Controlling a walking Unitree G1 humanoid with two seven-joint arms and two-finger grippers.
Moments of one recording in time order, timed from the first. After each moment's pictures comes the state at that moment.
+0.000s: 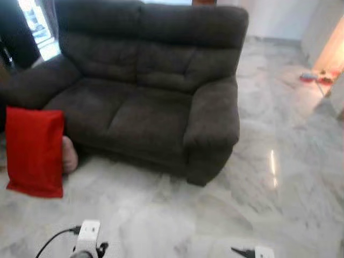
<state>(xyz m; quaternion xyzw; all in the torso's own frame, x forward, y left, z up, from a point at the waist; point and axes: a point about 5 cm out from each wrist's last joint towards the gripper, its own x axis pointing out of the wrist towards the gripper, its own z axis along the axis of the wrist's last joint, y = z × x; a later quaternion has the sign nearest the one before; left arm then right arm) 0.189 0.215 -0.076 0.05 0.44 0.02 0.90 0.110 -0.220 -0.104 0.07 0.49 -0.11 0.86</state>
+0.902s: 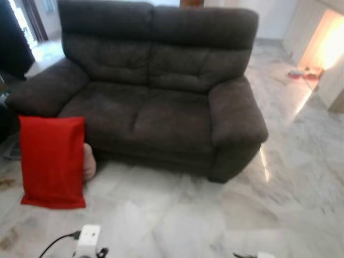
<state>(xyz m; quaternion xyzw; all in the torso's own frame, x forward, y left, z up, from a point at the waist) 0.184 0.234 -0.074 0.06 0.44 0.04 0.89 0.123 -0.207 -0.103 0.08 0.48 -0.10 0.87</state>
